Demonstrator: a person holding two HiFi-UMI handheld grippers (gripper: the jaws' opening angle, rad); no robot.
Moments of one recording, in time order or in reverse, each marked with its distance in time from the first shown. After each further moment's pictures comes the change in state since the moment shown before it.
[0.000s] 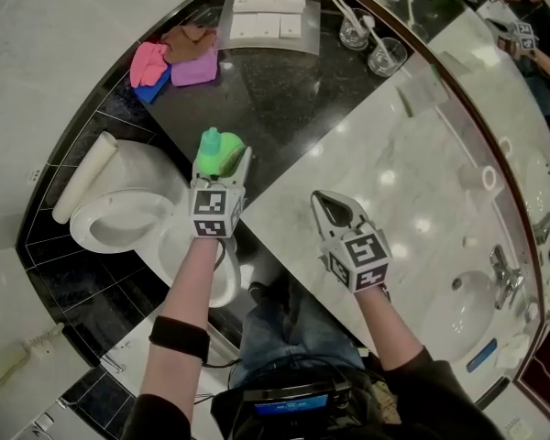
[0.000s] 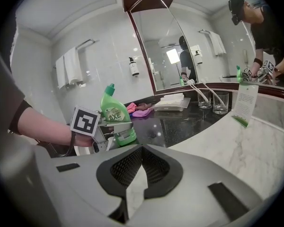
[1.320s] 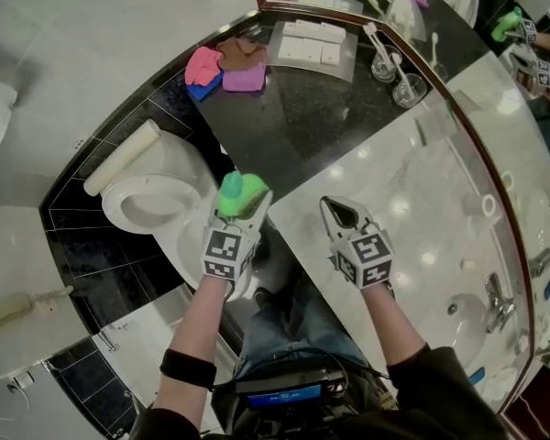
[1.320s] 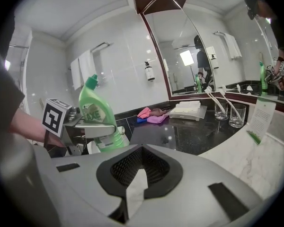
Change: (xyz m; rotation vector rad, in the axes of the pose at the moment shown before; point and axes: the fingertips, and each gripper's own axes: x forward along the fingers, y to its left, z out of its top) left arm -0.131 -0.041 0.036 0.025 0.007 -0.013; right arm -0.016 0.048 0.037 -0.081 -0.013 0.151
